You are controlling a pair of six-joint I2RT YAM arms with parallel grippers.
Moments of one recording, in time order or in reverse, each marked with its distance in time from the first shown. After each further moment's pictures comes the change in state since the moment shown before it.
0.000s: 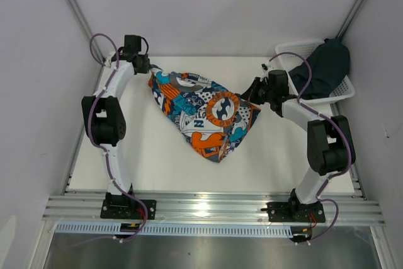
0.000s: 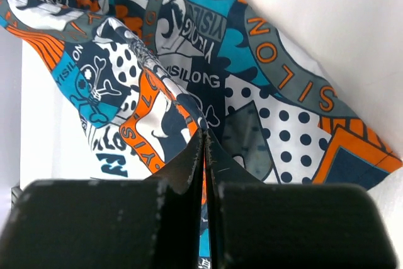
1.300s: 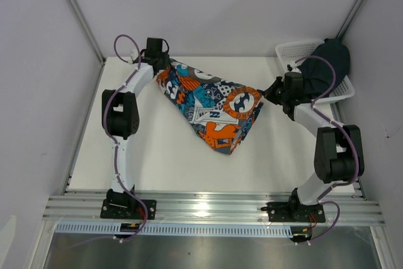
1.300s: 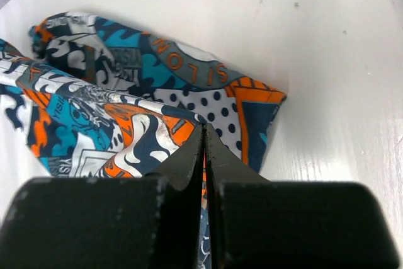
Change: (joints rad) left arm -0.119 0.169 0.096 0.230 -0.022 -0.043; right arm -0.117 -0.134 -0.090 0.007 0.248 0.075
